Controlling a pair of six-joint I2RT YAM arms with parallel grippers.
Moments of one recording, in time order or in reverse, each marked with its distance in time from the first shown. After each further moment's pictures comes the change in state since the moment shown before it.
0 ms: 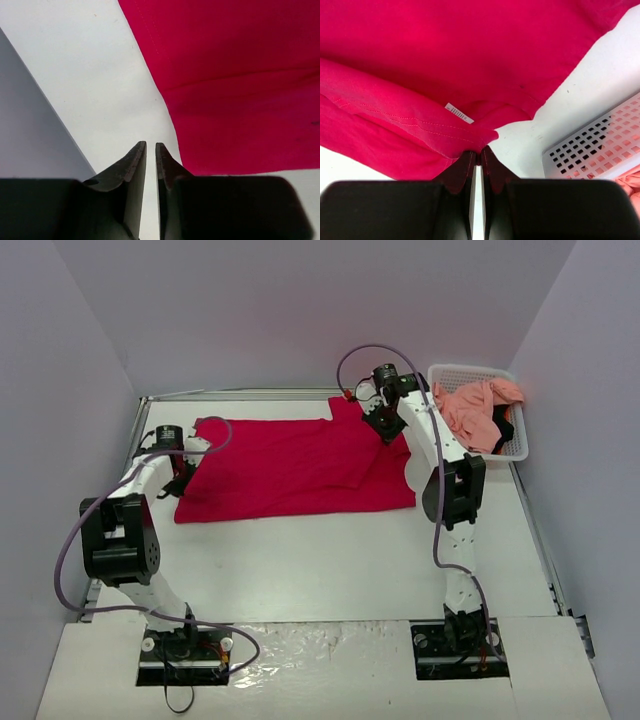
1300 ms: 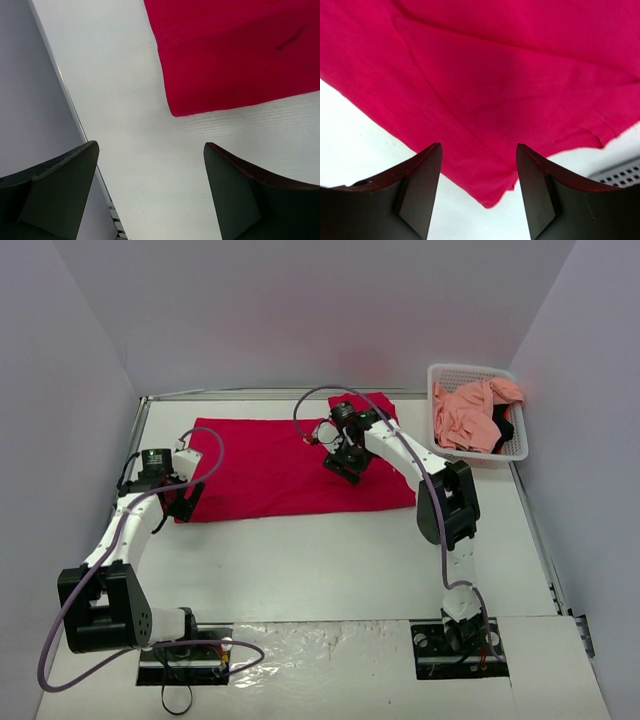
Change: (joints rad) left arm 0.006 -0.371 -0.265 0.035 0.008 -0.063; right arm 0.211 -0.203 -0.467 0.213 0.037 -0.018
